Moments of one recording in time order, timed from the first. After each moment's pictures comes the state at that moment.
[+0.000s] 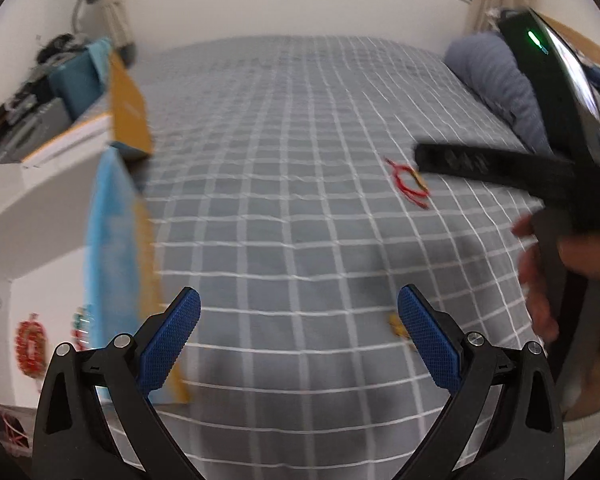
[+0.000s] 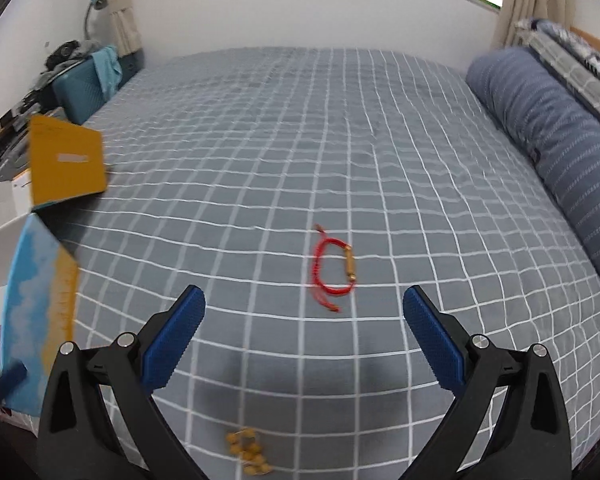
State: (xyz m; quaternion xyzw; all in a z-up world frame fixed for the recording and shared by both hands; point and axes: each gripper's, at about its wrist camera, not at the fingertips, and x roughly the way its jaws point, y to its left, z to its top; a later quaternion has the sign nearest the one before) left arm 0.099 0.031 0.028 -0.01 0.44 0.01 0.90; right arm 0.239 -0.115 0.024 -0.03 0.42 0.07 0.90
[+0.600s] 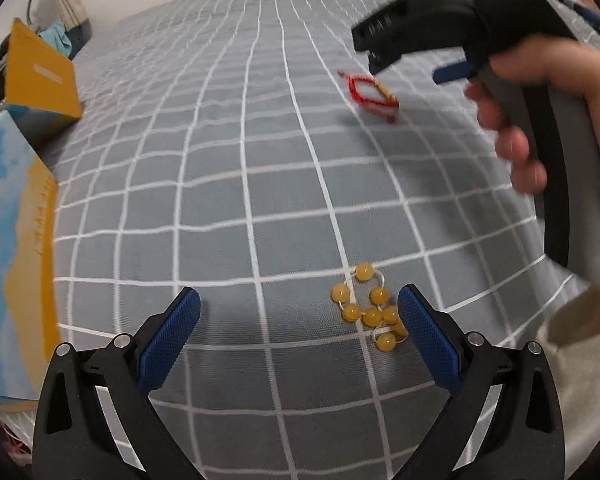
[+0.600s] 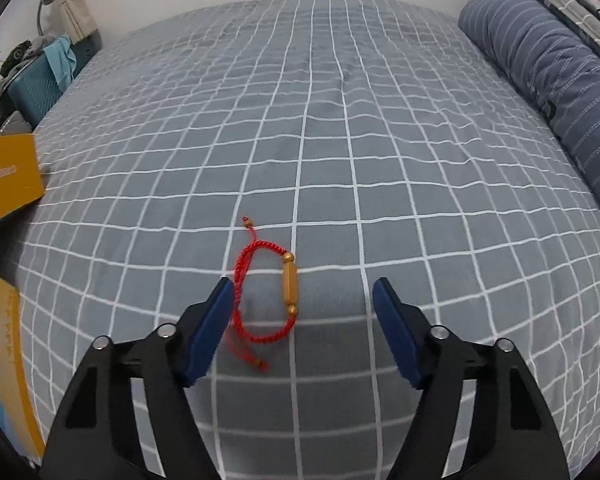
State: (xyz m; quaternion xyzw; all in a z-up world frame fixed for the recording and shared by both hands) left arm 0.132 -0.027 -0.065 0.02 0.50 -0.02 0.86; right arm 0.333 -0.149 -0.047 -0.01 0.49 0.05 0.87
